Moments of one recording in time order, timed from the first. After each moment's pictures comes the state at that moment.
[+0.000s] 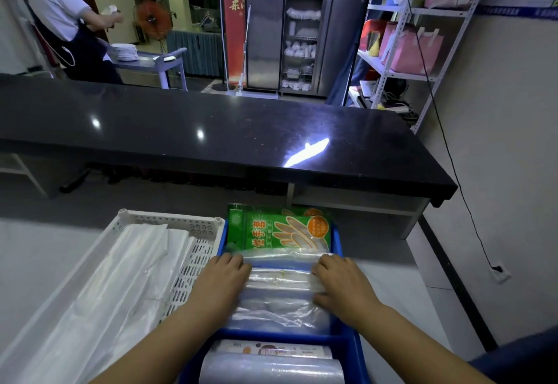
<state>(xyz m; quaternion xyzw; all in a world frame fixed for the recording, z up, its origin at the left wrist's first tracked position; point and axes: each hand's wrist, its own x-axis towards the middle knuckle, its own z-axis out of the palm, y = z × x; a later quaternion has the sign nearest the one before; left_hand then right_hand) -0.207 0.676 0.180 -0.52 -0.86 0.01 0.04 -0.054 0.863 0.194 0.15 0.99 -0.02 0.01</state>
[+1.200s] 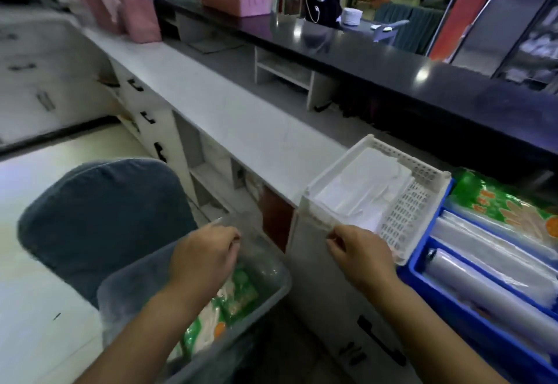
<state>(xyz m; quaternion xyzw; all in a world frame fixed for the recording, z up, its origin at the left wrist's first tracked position) -0.059 0.214 0.200 -0.11 -0.96 -0.14 0.19 -0.070 0.476 0.214 -0.06 0.98 -0.17 -0.04</state>
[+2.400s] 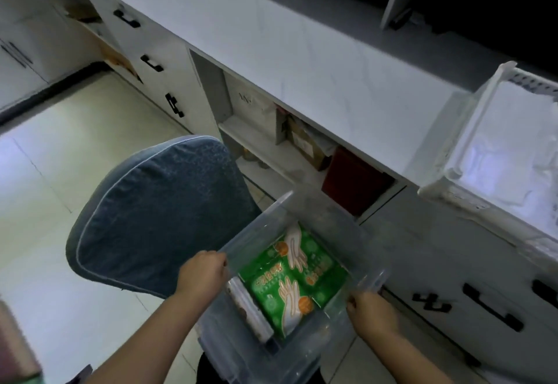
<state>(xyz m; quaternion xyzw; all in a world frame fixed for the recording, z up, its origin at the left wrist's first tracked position) -0.174 -0.035 0.025 -0.01 -0.97 -0.05 -0.22 -0.095 0.270 0.011 0.13 0.92 -0.14 0.34</state>
